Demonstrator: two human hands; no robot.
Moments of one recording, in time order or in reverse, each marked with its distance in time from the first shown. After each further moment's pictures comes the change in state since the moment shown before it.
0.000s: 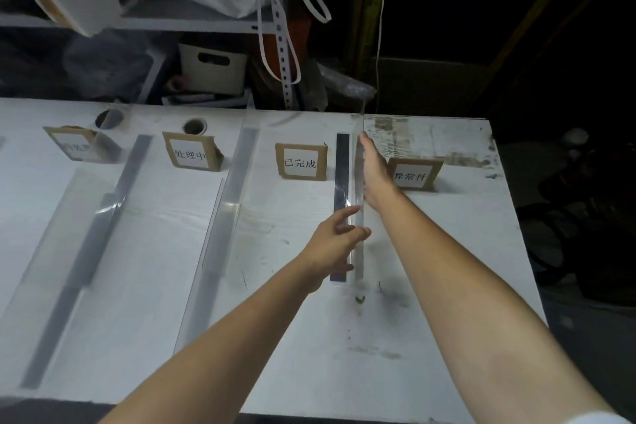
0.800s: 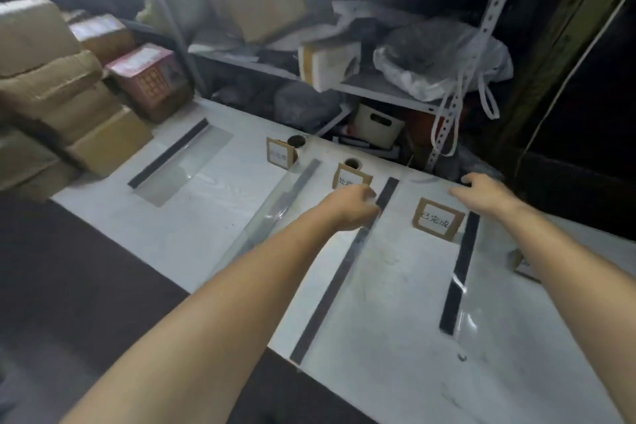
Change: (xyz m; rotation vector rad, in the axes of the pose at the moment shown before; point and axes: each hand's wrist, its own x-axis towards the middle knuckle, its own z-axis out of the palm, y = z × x) left_hand -0.137 0.072 -0.193 0.678 0.420 0.136; right_hand -0.084 -0.109 0.071 -1.262 -0.122 -0.388
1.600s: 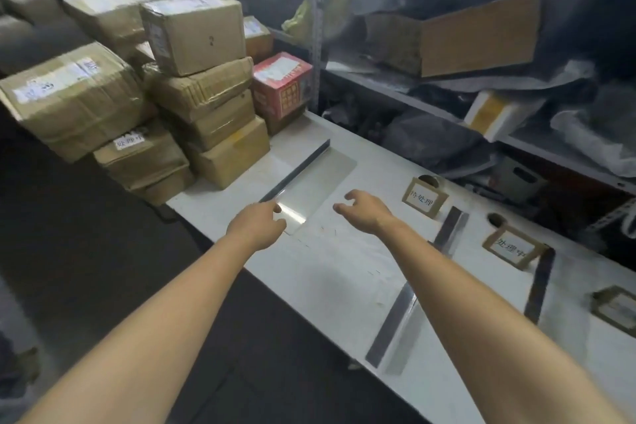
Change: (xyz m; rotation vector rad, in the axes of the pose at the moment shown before) left_hand -0.101 -0.469 -0.286 0.088 0.316 -0.354; right_hand -0.073 -0.526 0.302 -0.034 -0.252 -0.385
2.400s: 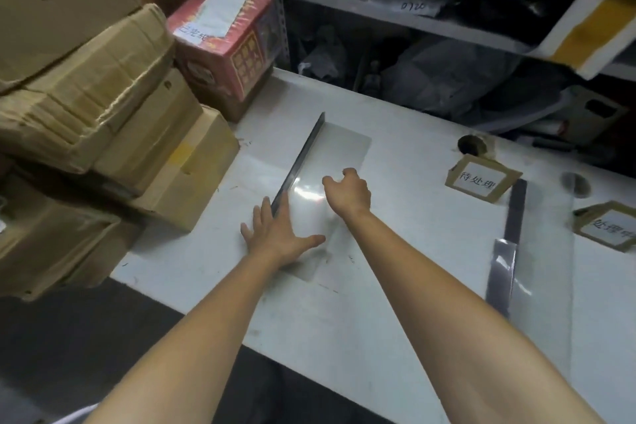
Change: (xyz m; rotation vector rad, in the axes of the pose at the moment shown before) left_hand 0.240 -0.034 0.093 0.147 -0.236 -0.047; right_hand 0.240 -0.019 0.091 0.491 0.225 0.454
